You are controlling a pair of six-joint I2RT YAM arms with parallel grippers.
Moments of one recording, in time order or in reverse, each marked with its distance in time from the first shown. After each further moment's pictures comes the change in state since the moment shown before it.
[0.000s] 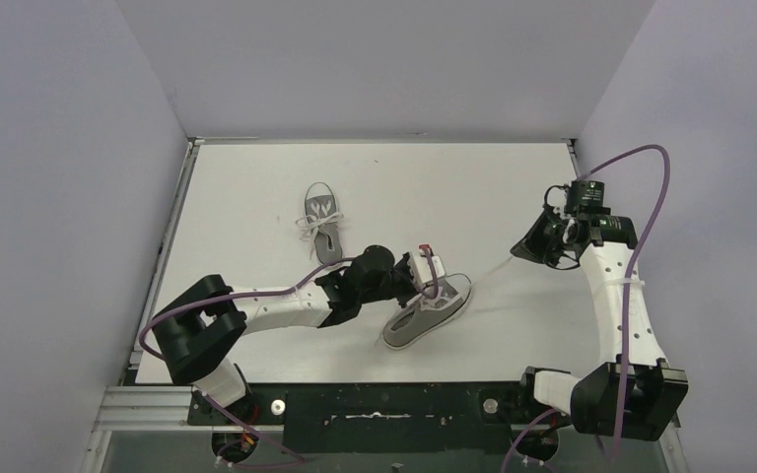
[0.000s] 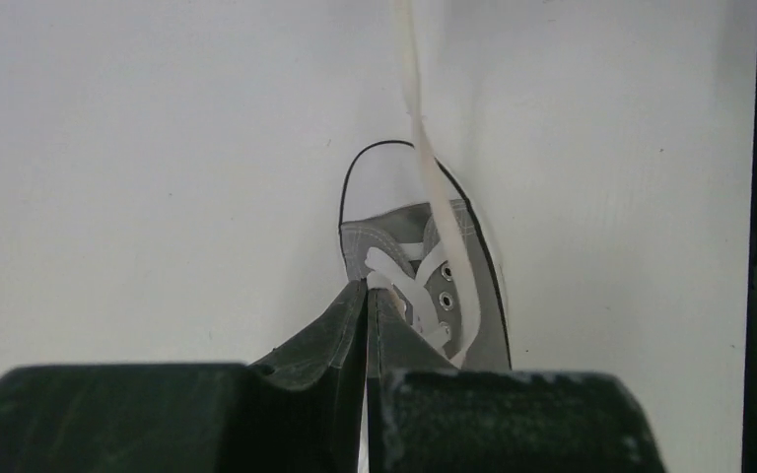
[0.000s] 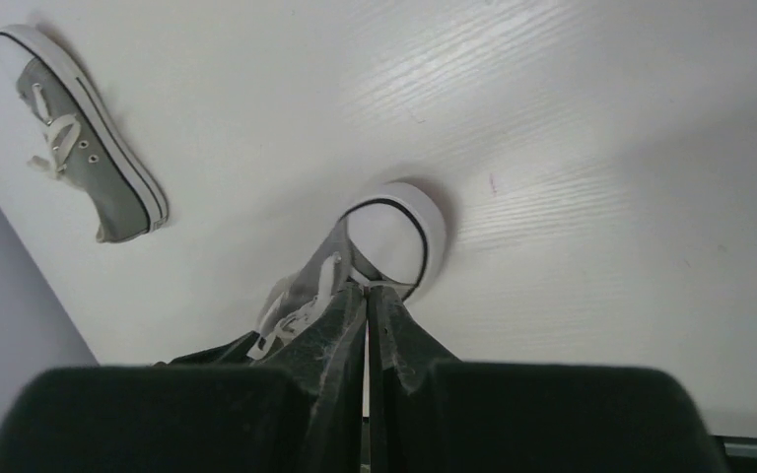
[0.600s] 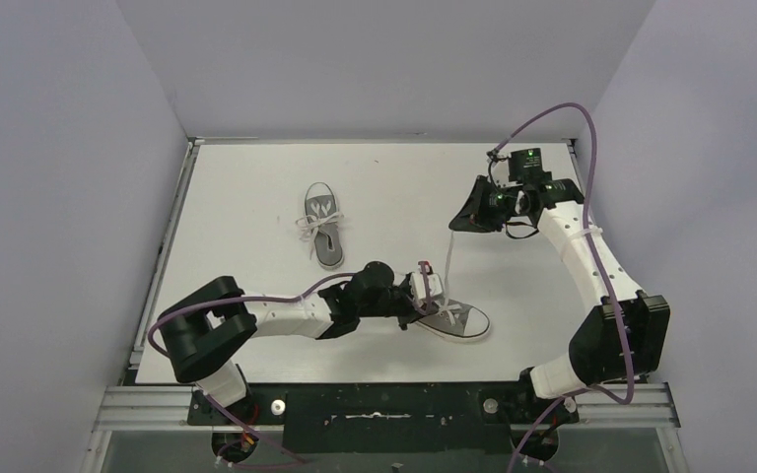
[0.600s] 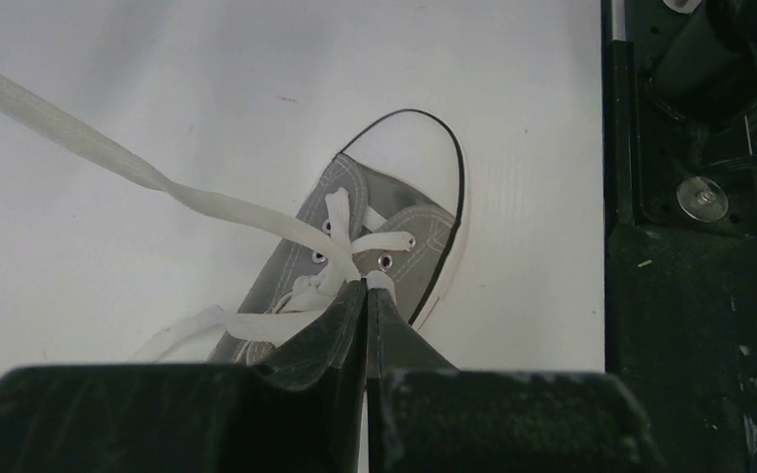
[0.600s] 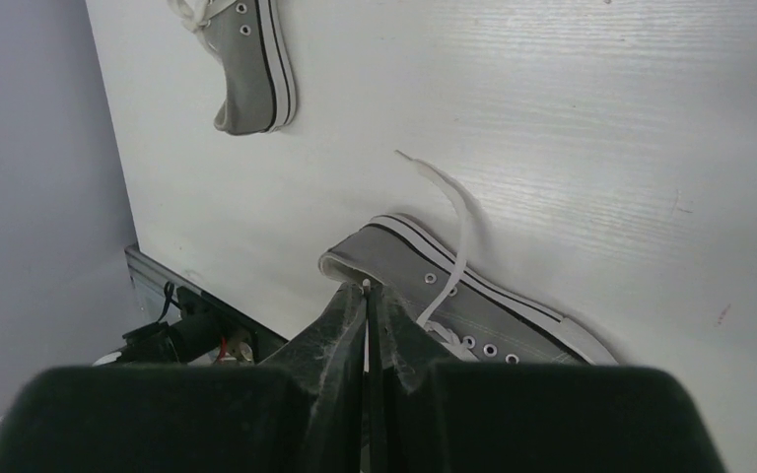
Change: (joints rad) left arm -0.042 0.031 -0.094 0.122 0.142 -0.120; right arm 0.272 0.267 0.171 0.180 -0.243 -0.050
